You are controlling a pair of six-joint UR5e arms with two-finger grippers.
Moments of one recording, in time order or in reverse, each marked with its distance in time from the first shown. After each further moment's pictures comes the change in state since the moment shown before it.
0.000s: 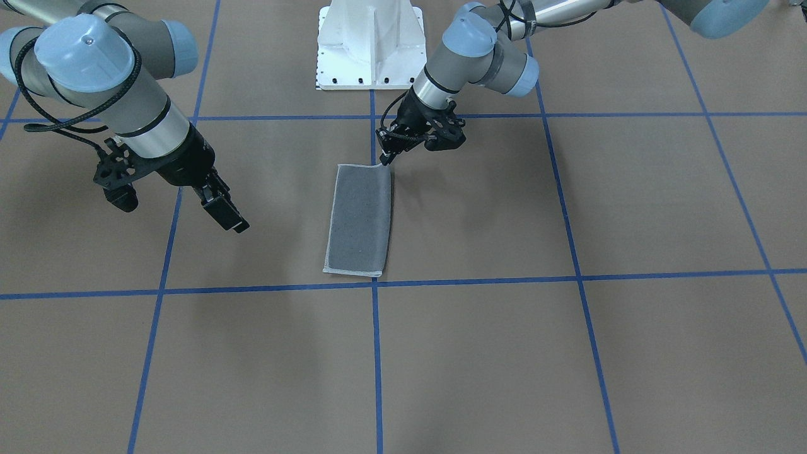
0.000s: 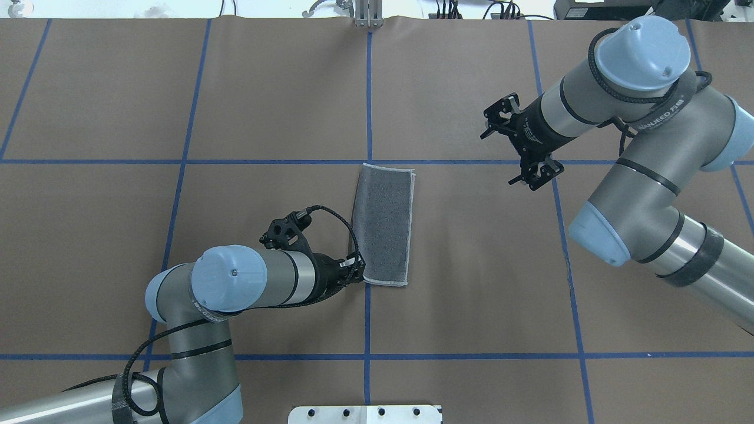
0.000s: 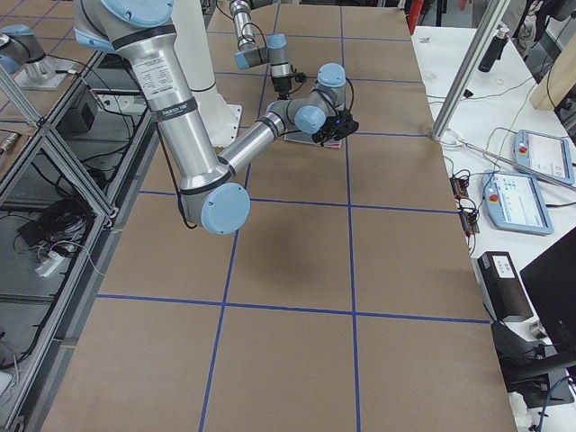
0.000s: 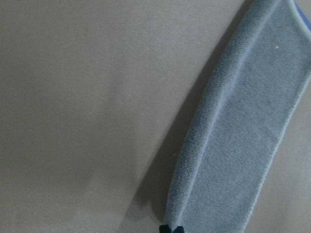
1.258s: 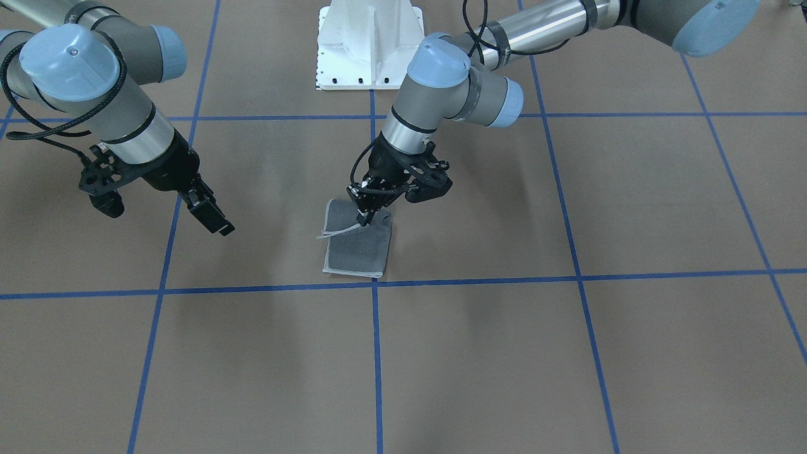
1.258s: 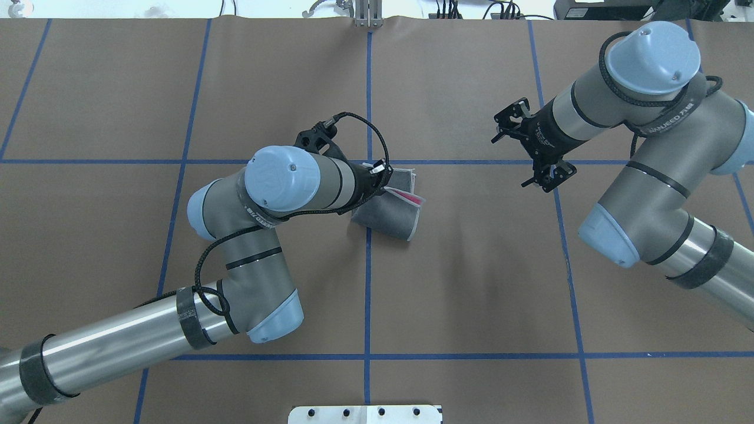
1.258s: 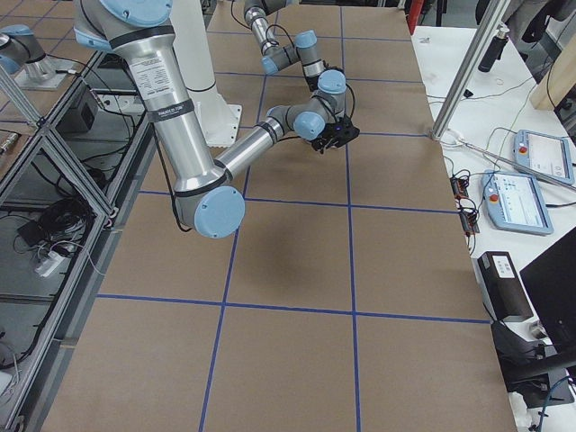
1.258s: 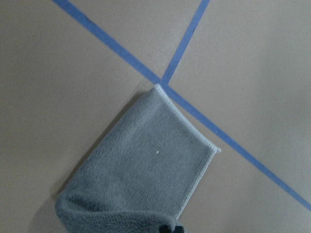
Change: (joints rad) left arm -0.196 -0.256 0.229 0.098 -0.004 0.006; right arm 0.008 -0.029 -0.002 0.001 0.002 -0.057
